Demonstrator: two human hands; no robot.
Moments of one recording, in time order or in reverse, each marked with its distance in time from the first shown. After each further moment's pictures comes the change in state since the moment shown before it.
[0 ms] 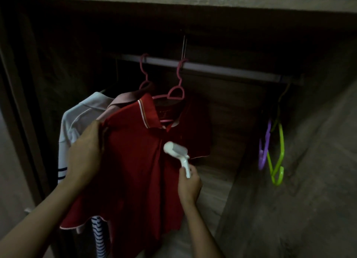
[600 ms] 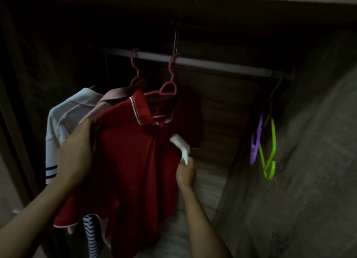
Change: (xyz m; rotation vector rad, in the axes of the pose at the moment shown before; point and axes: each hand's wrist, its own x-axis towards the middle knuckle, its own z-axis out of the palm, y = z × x) left_hand -0.001 0.002 0.003 -0.056 0.036 0.080; right_hand 0.040 0.008 0.012 -0.012 -0.088 0.135
